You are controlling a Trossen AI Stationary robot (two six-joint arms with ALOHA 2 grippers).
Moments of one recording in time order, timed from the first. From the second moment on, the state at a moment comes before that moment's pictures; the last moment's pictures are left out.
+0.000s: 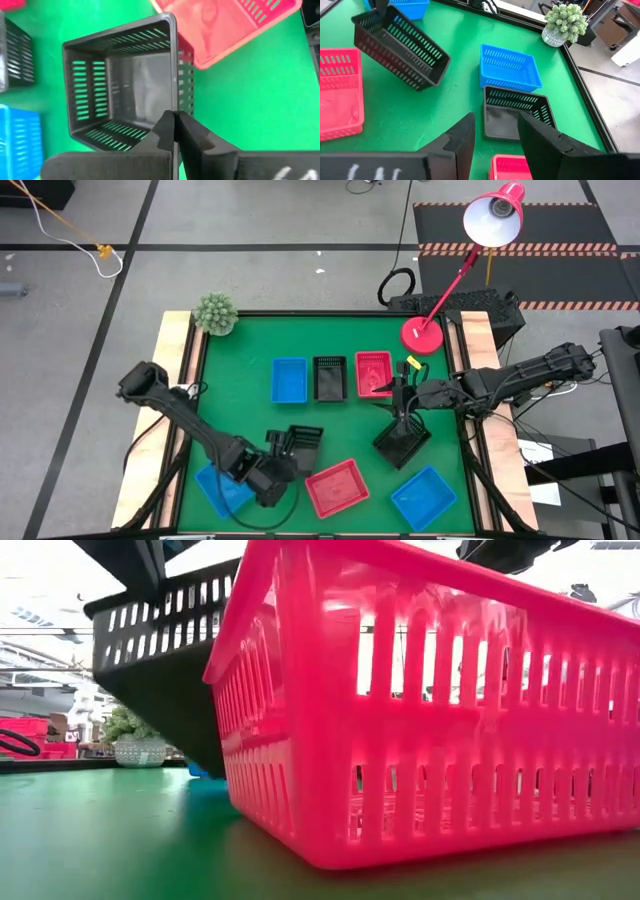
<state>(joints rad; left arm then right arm) -0.63 1.75 1.38 -0.81 -0.32 -0.38 0.24 0.98 0.76 -0.34 0.34 -0.09</state>
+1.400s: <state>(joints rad) -0.34 1.70 1.69 -0.75 -0.74 0.11 0.24 0.71 0.76 -0.72 0.37 0.18</state>
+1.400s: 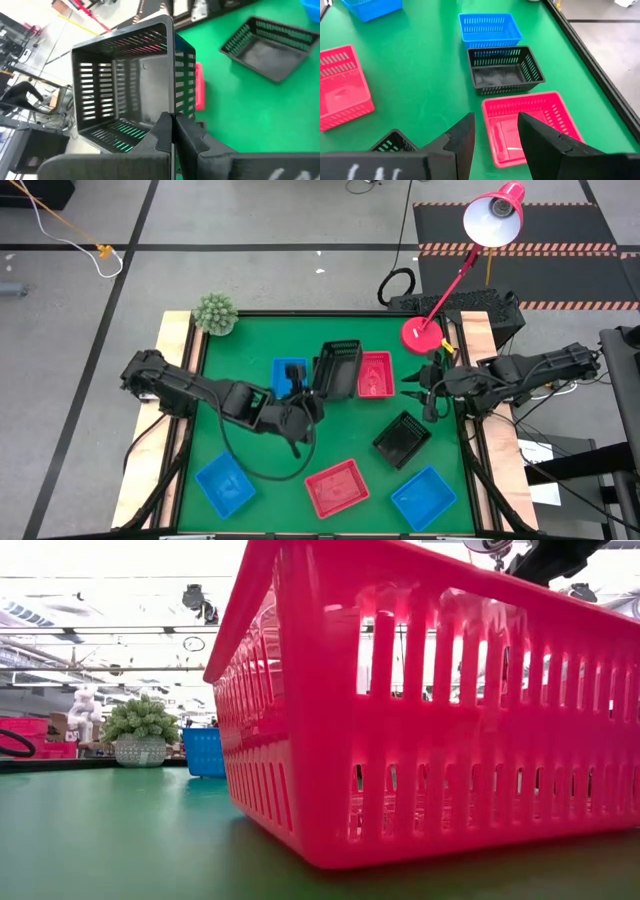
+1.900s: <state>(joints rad) -0.27 1.90 1.70 -0.82 -0.79 0.02 0.24 0.68 0.76 -0.72 0.42 0.16</state>
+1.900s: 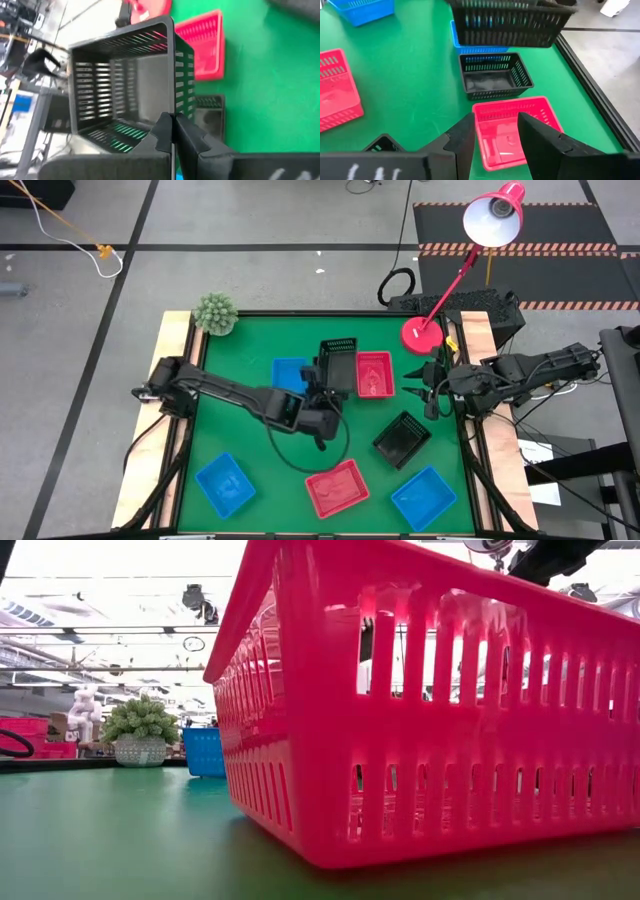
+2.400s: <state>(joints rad) -0.23 2.04 1.70 -0.85 -0.75 -0.01 0.24 0.68 0.74 -0.72 0.42 0.16</state>
